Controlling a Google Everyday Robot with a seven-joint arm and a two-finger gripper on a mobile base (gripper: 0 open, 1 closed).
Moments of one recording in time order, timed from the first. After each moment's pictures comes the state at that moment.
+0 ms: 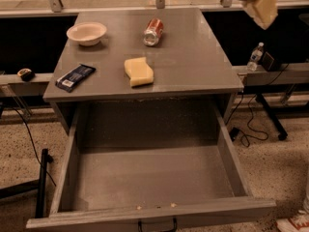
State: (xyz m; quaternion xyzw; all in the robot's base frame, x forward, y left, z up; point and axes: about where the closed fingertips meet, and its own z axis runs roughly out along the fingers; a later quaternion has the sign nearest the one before) arm 0.584 -0.152 1.090 -0.82 0.32 -0.47 0.07
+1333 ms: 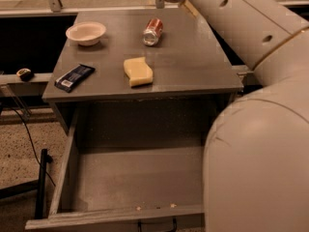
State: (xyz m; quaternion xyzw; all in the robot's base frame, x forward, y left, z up) arm 0.808 -0.061 0.995 -0.90 0.18 -0.40 0.07
